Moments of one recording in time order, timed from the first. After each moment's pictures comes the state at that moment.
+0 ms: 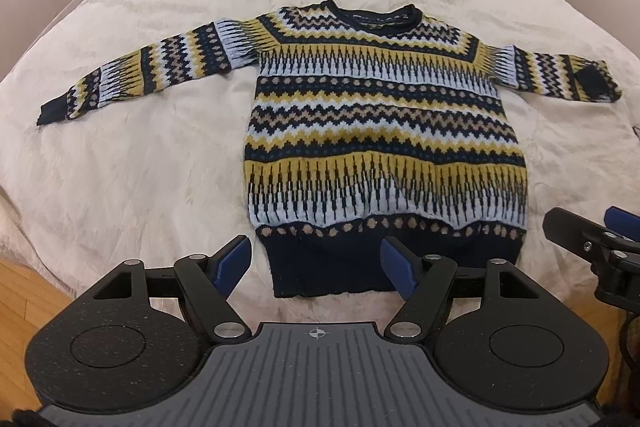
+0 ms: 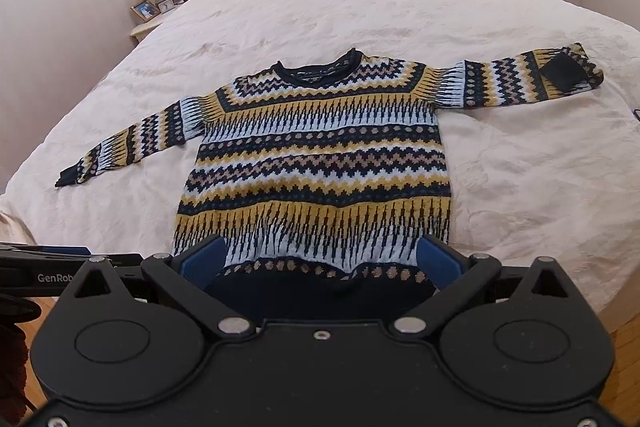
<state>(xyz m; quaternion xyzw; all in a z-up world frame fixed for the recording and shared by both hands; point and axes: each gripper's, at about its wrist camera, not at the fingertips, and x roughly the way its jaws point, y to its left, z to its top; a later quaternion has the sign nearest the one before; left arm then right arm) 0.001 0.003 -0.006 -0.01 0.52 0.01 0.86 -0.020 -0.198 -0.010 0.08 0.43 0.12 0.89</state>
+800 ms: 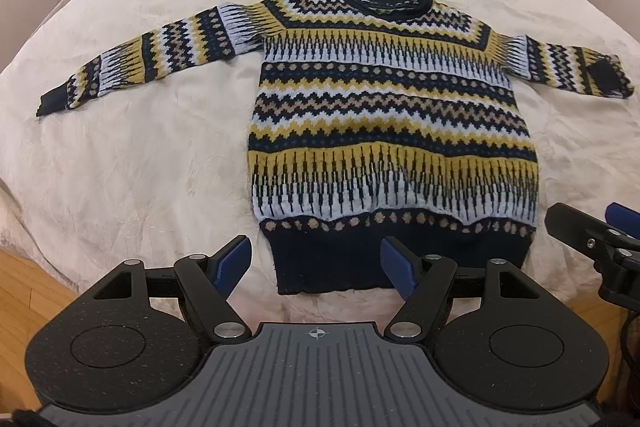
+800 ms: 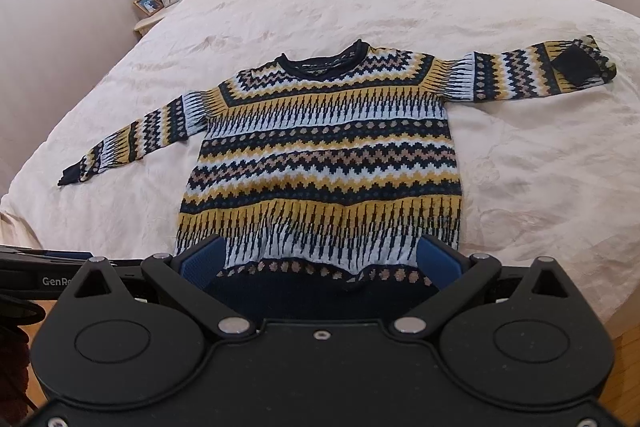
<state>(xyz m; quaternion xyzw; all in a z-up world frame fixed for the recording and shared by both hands) 0.017 0.006 -0.011 -0.01 0.55 0.02 0.84 -0.012 -0.192 -0.017 0.08 0.44 0.13 0.89</state>
